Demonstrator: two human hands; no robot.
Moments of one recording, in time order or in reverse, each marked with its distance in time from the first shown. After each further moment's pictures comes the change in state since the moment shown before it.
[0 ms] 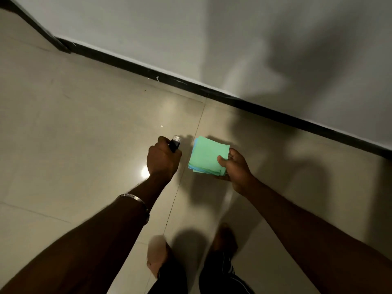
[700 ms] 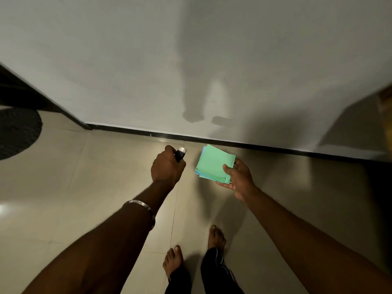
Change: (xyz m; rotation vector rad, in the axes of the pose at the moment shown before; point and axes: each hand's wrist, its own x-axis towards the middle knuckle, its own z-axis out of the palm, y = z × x) left_hand -0.157 0.170 -0.208 0.109 -0.031 0.301; right_hand -0.257 -0.147 -0.060 0.301 0.175 -0.121
